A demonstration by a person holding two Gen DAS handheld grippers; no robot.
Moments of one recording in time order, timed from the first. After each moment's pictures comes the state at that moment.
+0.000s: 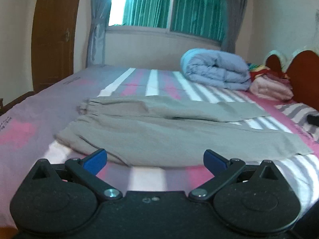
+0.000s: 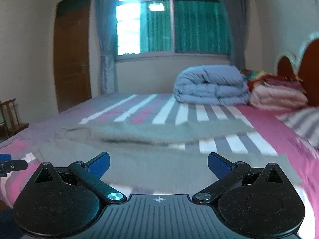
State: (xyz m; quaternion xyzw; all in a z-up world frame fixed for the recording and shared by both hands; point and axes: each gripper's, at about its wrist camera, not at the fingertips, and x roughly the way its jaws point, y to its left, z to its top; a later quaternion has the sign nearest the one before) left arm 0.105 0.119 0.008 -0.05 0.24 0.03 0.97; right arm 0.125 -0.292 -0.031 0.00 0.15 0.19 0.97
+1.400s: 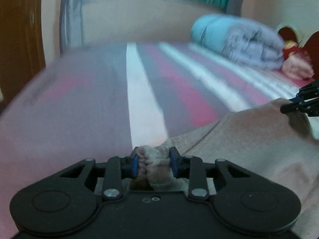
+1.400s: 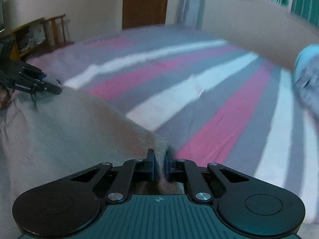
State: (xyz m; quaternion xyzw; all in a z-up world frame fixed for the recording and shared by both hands) left arm 0.476 0.353 -0.037 0.01 0.30 -0.06 0.95; right arm 0.584 -0.009 -0.101 -0.19 0.29 0.40 0.85
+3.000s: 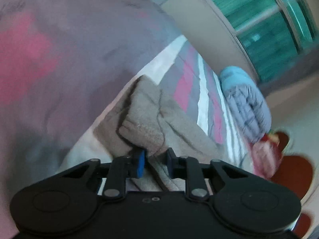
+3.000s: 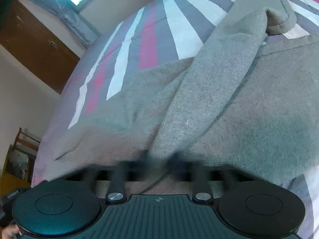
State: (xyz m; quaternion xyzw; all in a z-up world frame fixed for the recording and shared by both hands) left arm 0.246 0.340 -0.049 -0.38 0.32 0.02 0.87; right arm 0.333 -0.150 -0.127 0.23 0.44 0.19 0.85
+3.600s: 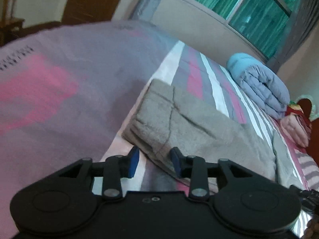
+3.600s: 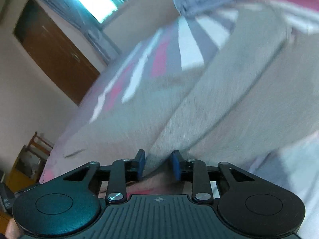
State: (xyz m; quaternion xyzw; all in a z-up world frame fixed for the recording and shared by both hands) left arm 0.206 0.301 -0.054 -0.25 0.31 0.08 0.91; right arm 0.244 -0.221 -0.153 0.23 0.34 0.23 0.88
